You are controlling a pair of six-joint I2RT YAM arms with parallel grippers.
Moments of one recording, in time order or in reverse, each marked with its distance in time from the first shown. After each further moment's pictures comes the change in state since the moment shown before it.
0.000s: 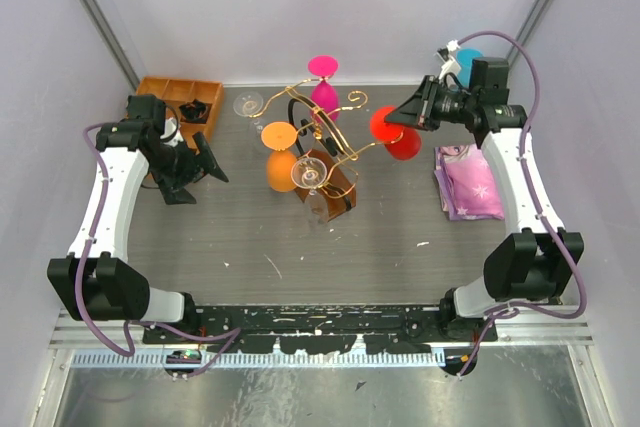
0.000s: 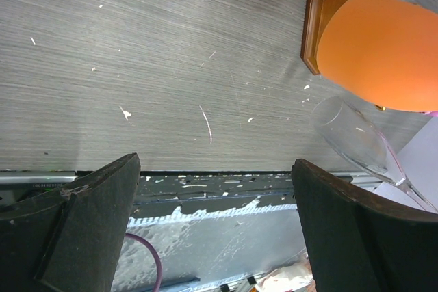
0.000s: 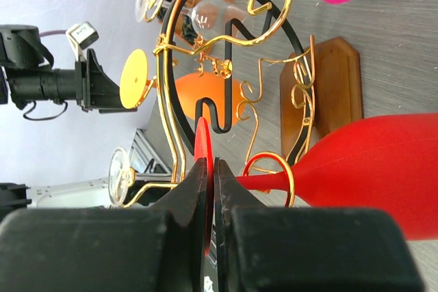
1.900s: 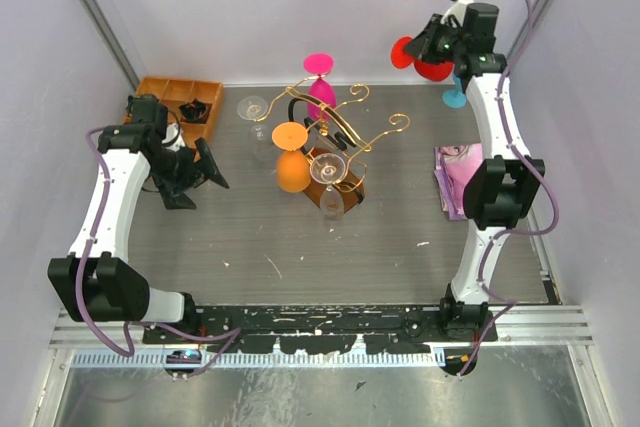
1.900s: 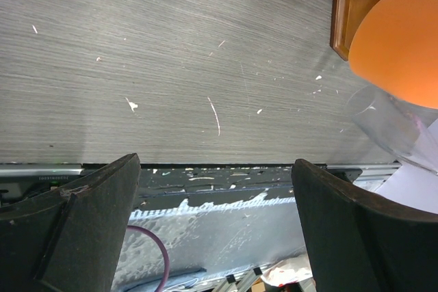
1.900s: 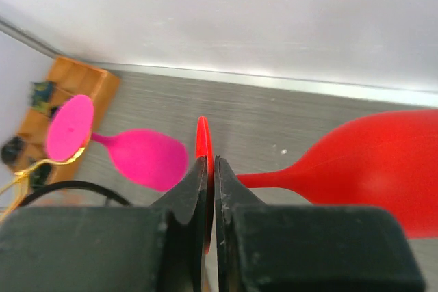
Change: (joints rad) left arm 0.000 -0.007 -0.034 -0.014 0.004 0.025; right arm -0.022 0.545 0.610 0.192 0.386 -0.083
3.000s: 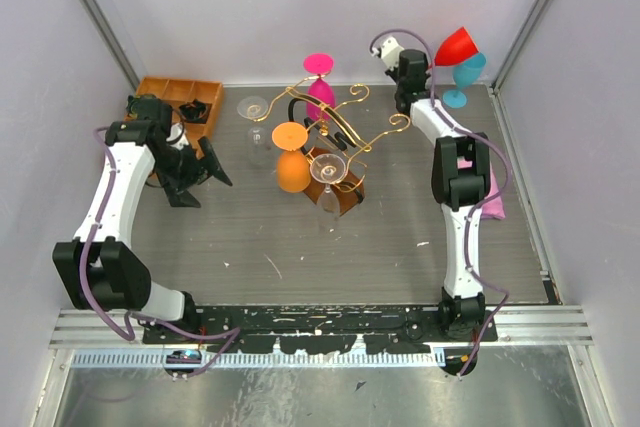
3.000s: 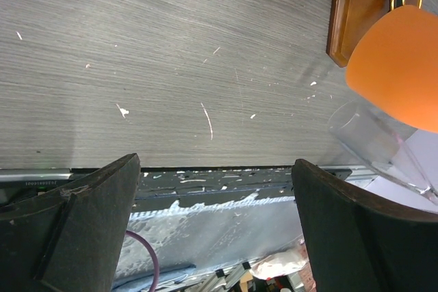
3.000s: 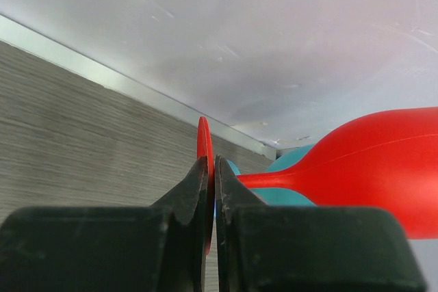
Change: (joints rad) left arm 0.000 0.062 0.000 0.031 0.021 -0.026; right arm 0.180 0.308 -0.146 0.485 0.855 -1.073
